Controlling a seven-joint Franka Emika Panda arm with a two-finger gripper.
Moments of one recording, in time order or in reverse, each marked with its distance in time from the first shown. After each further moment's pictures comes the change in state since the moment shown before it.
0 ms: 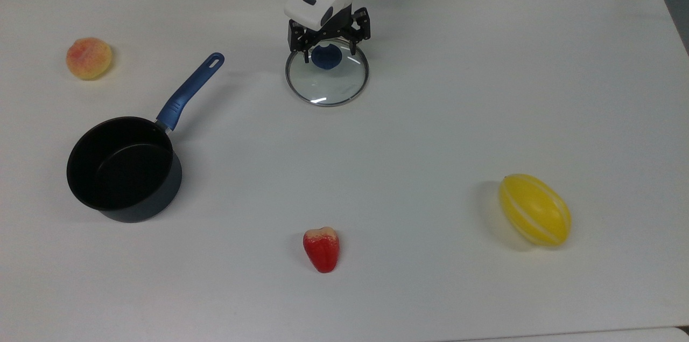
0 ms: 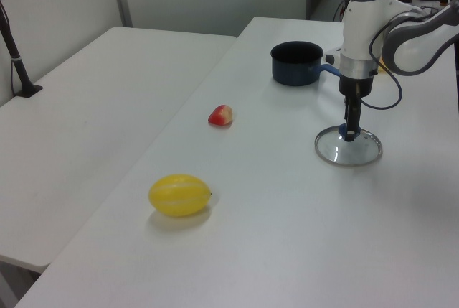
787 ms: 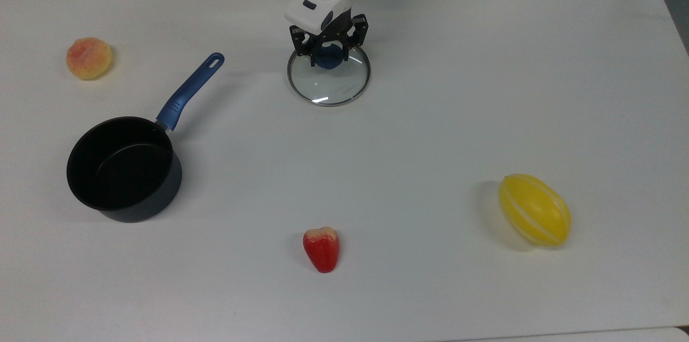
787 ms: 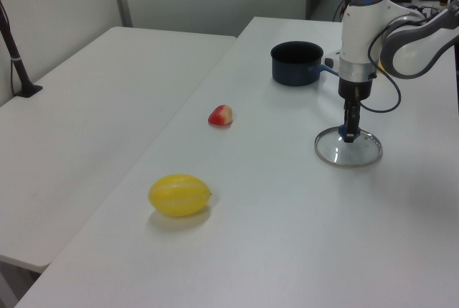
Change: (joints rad) arm -0.001 0.014 0.000 0.001 -0.006 0.004 0.000
